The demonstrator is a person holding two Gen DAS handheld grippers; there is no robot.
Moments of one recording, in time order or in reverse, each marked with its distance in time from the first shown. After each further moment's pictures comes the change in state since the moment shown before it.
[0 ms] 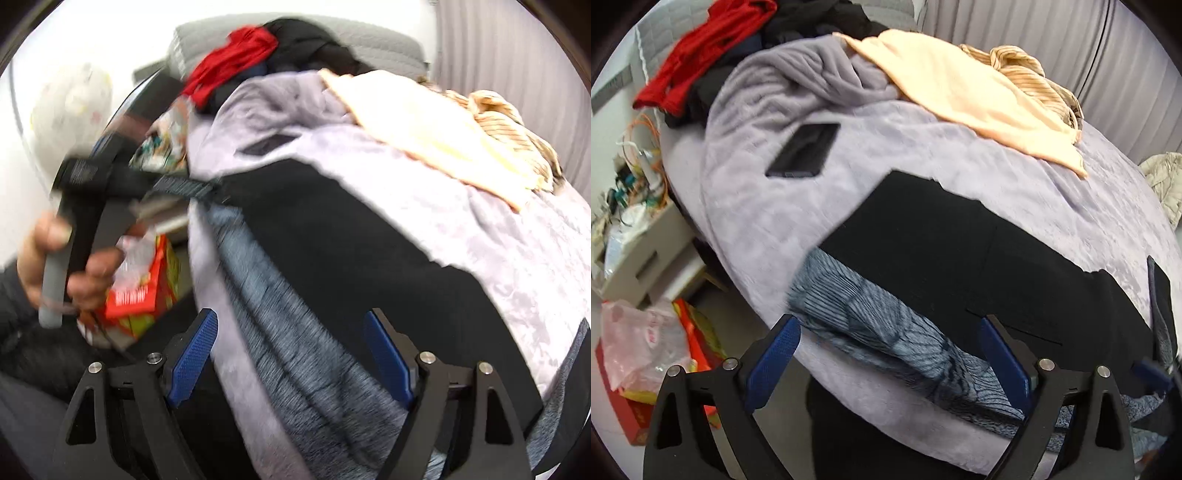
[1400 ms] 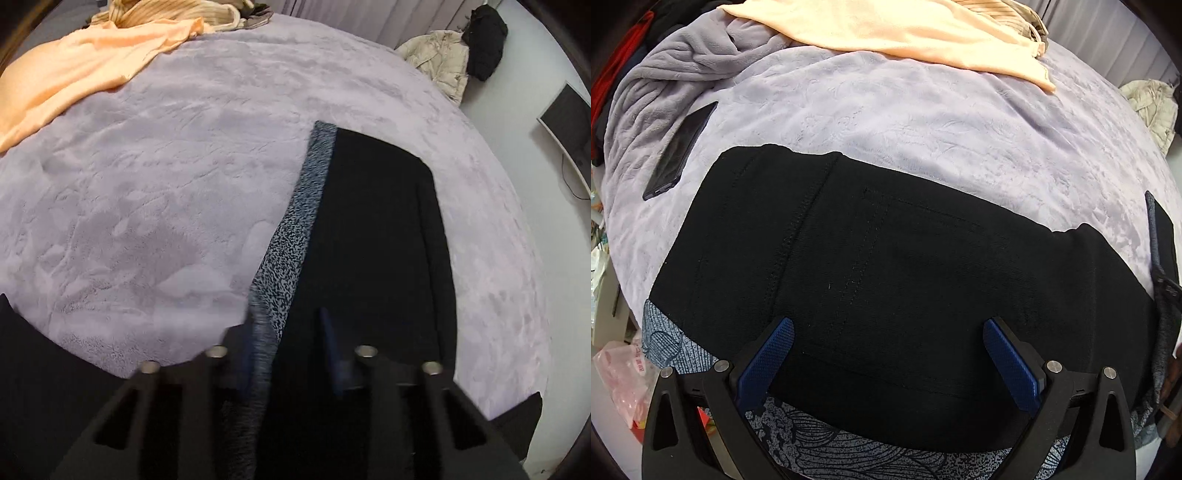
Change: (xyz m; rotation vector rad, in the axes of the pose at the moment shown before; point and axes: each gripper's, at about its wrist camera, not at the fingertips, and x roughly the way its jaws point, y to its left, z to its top) left arm 0.071 -0.114 0.013 0.191 0.262 -0.048; right arm -0.004 -0.261 -0.078 0.744 0.352 -0.841
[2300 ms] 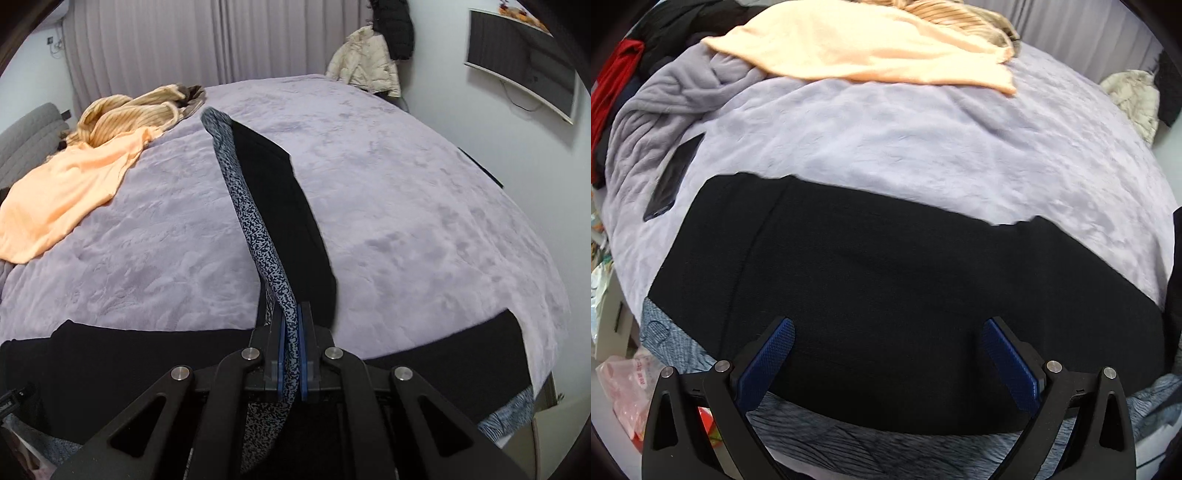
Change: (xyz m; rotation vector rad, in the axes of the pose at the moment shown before) left arm -0.032 -0.038 -0.013 0.075 -0.089 -0.038; right arm -0.105 -0.132 -0.079 0.348 -0.209 0.075
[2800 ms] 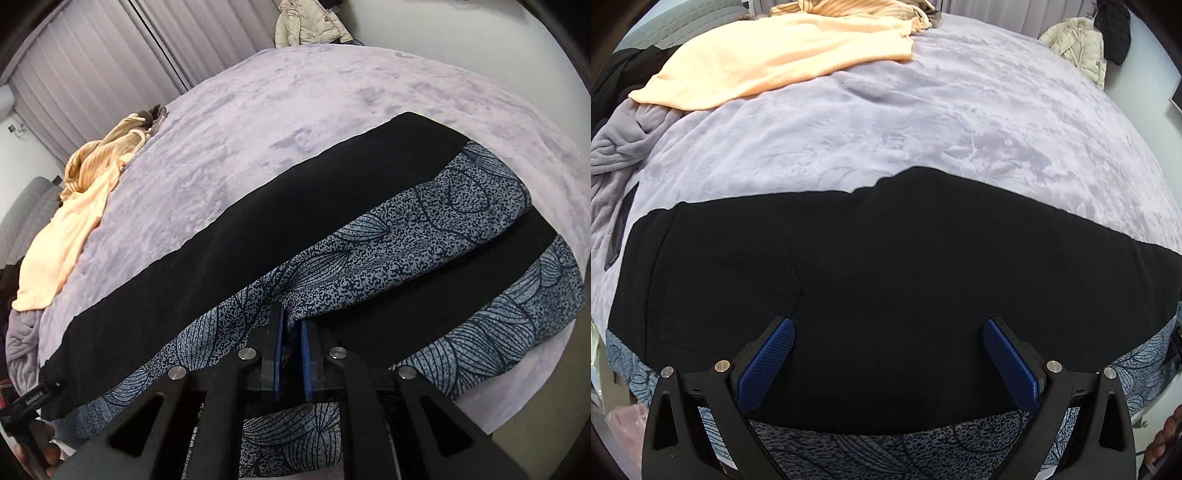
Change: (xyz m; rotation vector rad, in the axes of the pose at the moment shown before) left arm 0.014 -0.083 -0.019 0.207 0.040 -0.054; right arm 0.035 -0.108 -0.075 0.301 0.091 0.213
